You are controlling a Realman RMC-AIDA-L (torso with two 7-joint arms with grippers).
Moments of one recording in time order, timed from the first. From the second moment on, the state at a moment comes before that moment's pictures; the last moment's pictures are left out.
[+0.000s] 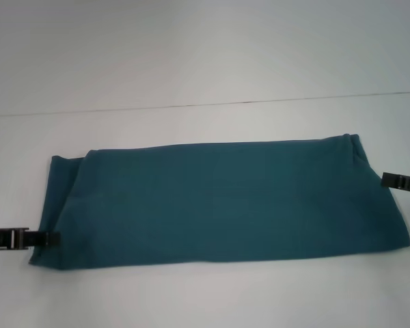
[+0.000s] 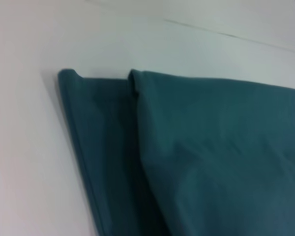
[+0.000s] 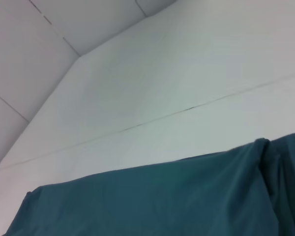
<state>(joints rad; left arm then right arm) -0.53 -2.11 0.53 0.99 2.50 1.50 -2.21 0.41 1.96 -0.45 -0.70 -2.11 -1.41 1.95</state>
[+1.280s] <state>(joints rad) -0.52 -2.06 0.45 0.94 2.55 1.67 -2.47 0.47 1.95 -0.44 -0.71 -2.10 -1.37 1.94</state>
